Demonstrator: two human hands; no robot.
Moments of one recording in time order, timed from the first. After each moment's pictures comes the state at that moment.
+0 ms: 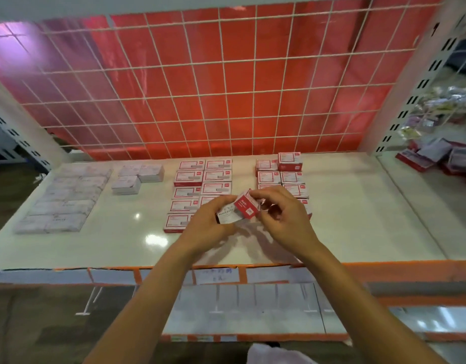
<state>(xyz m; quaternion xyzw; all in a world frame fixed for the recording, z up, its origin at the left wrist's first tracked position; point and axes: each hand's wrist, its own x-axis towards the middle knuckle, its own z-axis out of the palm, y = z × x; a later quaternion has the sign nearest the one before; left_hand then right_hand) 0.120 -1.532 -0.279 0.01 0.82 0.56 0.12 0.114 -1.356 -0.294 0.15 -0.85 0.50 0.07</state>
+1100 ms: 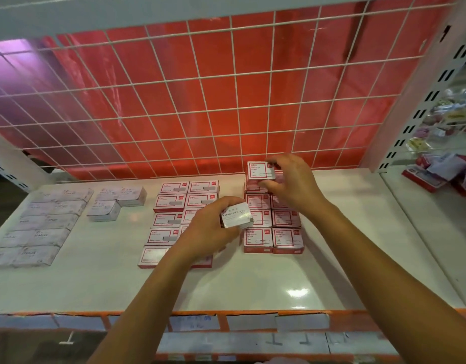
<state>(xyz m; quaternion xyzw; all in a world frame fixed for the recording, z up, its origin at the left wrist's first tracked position) 0.057 -1.494 -0.270 0.03 0.87 0.47 0.14 -0.016 -1.306 -0.266 0.11 -0.94 0.30 0.09</state>
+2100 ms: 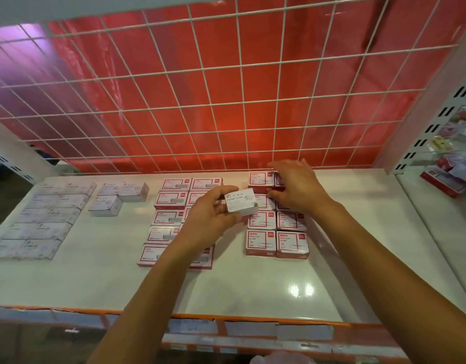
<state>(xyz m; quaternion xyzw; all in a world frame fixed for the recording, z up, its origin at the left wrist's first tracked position) 0.048 -1.491 -0.270 -0.04 0.82 0.57 0.09 -0.038 -1.301 -0.288 0.15 -0.97 0.20 0.00</state>
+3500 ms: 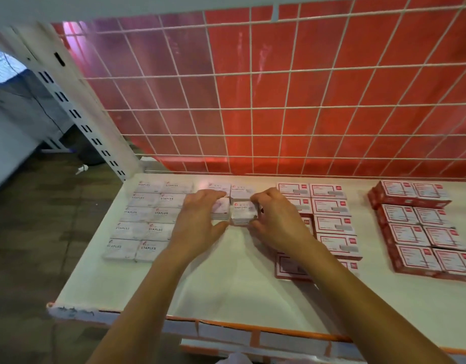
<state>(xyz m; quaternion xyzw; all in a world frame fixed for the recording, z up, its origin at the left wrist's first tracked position) 0.039 -1.762 -0.286 0.00 0.97 0.23 -0.04 0.014 -1.588 -0.290 0.16 -0.95 0.28 -0.04</state>
